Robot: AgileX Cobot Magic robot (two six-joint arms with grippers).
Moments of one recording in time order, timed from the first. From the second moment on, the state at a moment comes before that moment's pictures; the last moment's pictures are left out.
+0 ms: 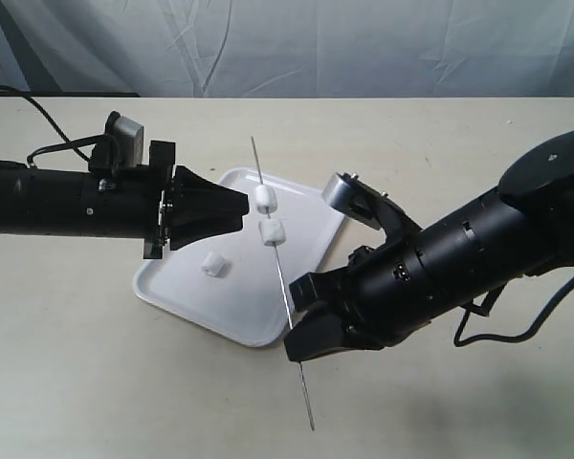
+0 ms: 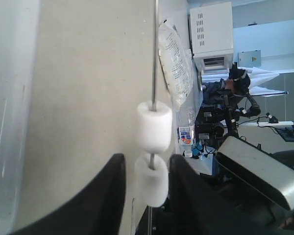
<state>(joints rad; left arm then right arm) -0.15 1.87 -0.77 -1.73 1.21 1.18 0.53 1.59 -0.71 1.22 0.83 -0.76</state>
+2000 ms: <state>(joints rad) -0.16 1.87 -0.80 -1.73 1.21 1.18 0.53 1.59 -0.71 1.28 0.92 -0.83</state>
